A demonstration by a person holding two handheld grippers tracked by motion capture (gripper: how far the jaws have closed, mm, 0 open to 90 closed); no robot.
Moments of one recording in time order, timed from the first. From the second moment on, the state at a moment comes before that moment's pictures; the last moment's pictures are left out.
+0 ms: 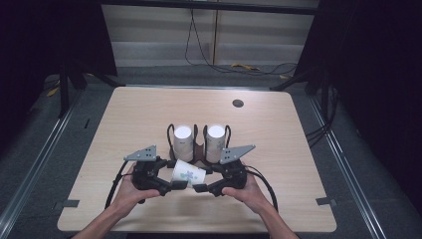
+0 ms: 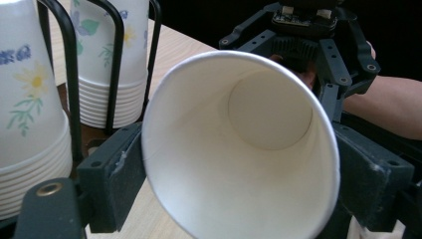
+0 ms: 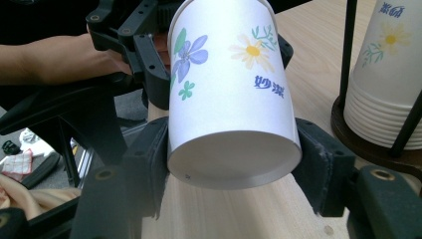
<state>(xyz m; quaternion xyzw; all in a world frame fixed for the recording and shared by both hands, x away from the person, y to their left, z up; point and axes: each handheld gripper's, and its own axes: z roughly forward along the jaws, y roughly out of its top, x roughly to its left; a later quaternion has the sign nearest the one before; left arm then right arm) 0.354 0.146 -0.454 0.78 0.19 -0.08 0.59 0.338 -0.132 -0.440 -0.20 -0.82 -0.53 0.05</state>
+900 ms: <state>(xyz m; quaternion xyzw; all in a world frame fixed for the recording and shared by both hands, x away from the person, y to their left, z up) 0.349 0.145 -0.455 0.79 0.15 -0.08 0.59 0.337 -0.126 -0.439 -0.17 -0.84 -0.51 0.06</state>
